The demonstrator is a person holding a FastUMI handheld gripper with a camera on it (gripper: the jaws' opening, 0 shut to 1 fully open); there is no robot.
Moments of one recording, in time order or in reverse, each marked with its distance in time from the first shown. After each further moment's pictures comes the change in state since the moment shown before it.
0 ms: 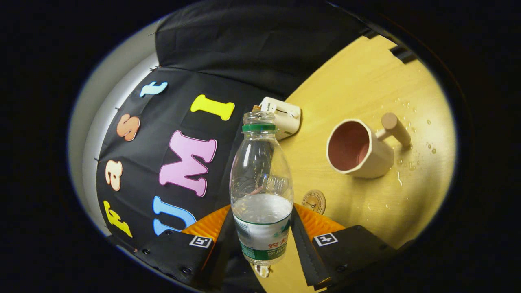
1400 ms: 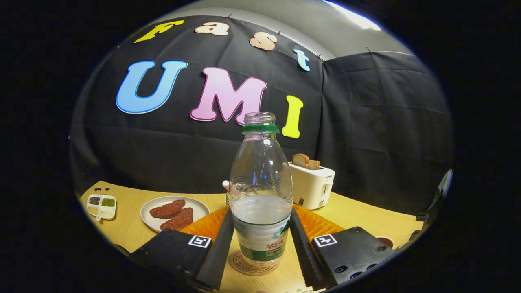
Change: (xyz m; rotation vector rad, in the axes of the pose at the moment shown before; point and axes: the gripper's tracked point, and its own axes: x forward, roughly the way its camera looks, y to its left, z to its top) arm 0.116 0.022 -0.070 -1.284 -0.267 -0.059
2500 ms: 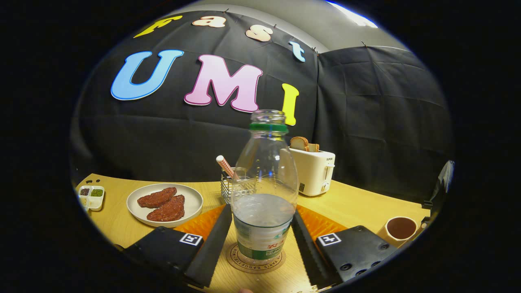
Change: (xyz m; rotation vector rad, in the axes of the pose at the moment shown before) arm 0.015 0.002 -0.052 0.022 0.038 -0.039
